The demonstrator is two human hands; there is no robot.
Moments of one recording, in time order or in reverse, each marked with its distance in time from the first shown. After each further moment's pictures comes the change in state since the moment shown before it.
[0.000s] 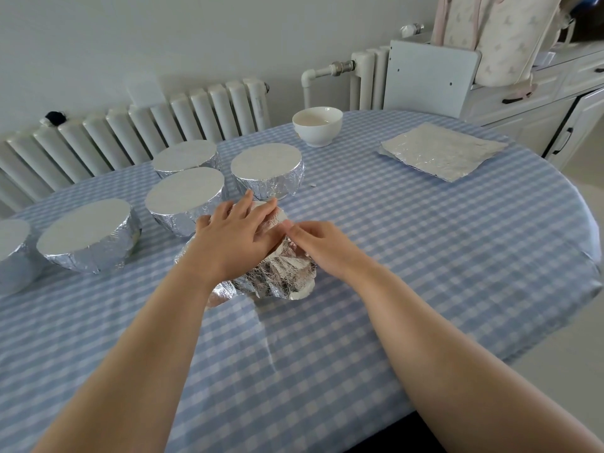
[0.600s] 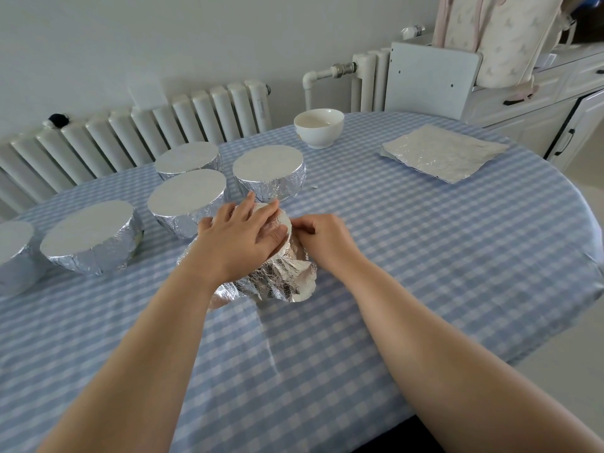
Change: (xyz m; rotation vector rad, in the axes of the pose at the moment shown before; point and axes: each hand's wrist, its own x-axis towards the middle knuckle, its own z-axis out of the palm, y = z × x) left_hand 0.001 -0.001 0.001 0.000 -0.009 0.008; right_hand 0.016 -0.001 0.008 -0.201 0.251 -0.041
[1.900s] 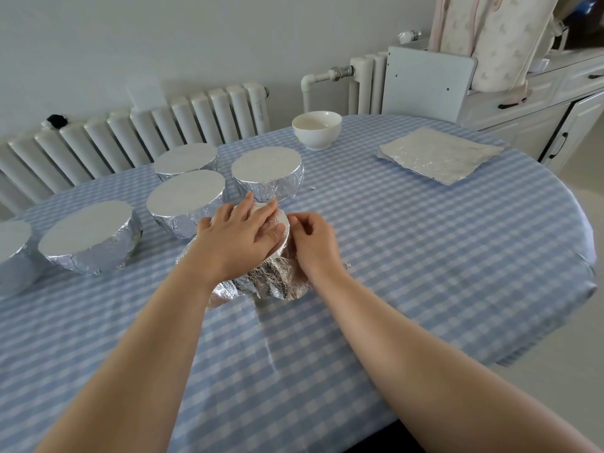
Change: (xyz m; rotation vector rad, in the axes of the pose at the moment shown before) left_hand 0.001 -0.001 0.001 0.013 -0.009 -0.005; right_hand -0.005 -0.010 0.029 0.481 0.235 0.245
